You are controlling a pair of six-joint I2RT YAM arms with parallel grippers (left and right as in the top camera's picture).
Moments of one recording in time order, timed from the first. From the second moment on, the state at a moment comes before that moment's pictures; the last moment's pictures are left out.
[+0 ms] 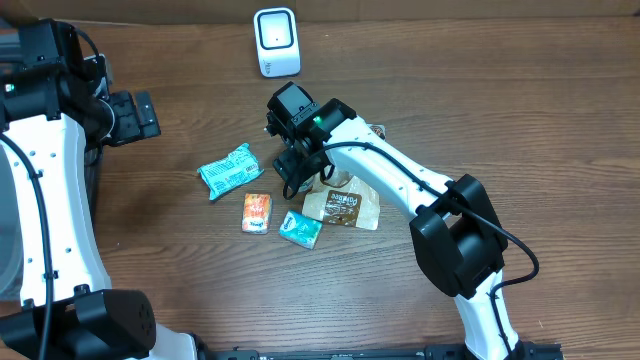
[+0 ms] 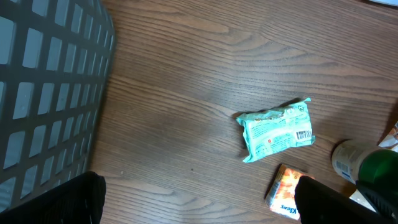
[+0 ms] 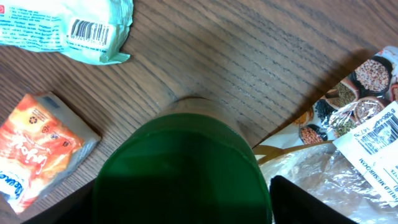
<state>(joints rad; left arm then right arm) 0.24 1.69 1.83 -1.34 0.00 -0.07 0.70 2.19 1.84 -0.95 -0.04 0.01</state>
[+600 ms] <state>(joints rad) 0.24 1.69 1.83 -1.34 0.00 -0.07 0.70 2.19 1.84 -0.98 -0.10 0.01</state>
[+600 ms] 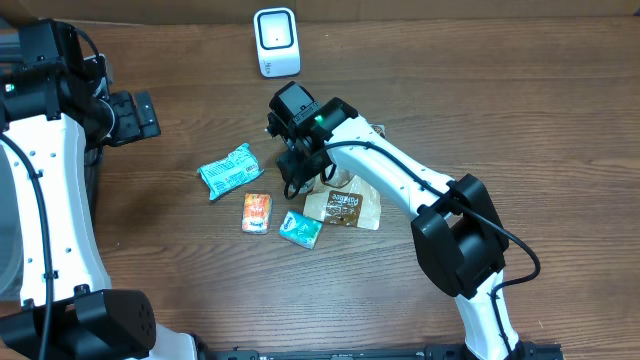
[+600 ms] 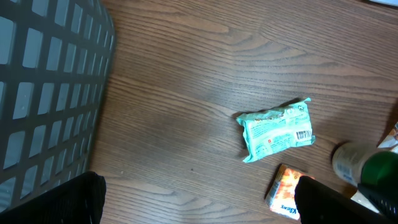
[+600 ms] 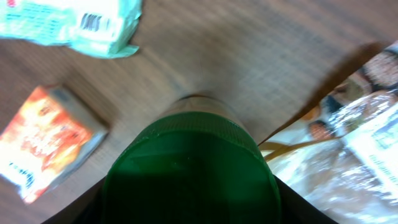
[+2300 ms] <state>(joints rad) 0.24 1.69 1.83 -1.34 0.00 -0.07 0.12 1.91 1.95 -1.27 -1.32 -0.35</state>
